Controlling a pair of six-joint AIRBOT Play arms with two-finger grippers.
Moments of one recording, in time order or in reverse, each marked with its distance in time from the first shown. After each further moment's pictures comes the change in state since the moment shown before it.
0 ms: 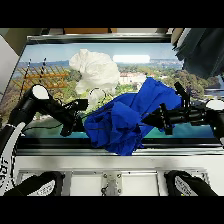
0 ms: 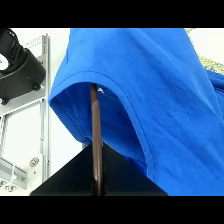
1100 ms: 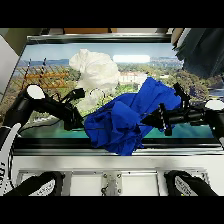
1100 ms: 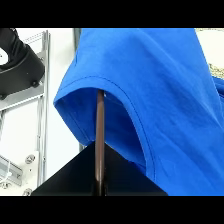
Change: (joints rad) left arm 0.059 0.034 0.002 0.034 0.142 -0.335; right arm 0.002 0.000 -0.001 -0.001 0.000 -0.048
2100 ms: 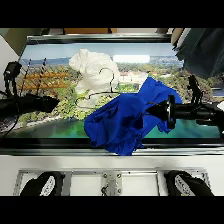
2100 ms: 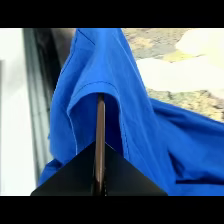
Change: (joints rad) left arm 0.317 0.368 -0.088 0.007 0.299 -0.662; right arm -0.078 0.090 0.012 0.071 -0.135 0.004
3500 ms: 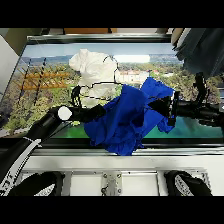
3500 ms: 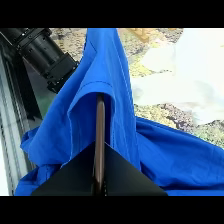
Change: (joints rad) left arm -0.656 -0.345 -0.141 -0.005 0.496 -0.747; right arm -0.004 0.053 0.000 0.015 -0.082 0.003
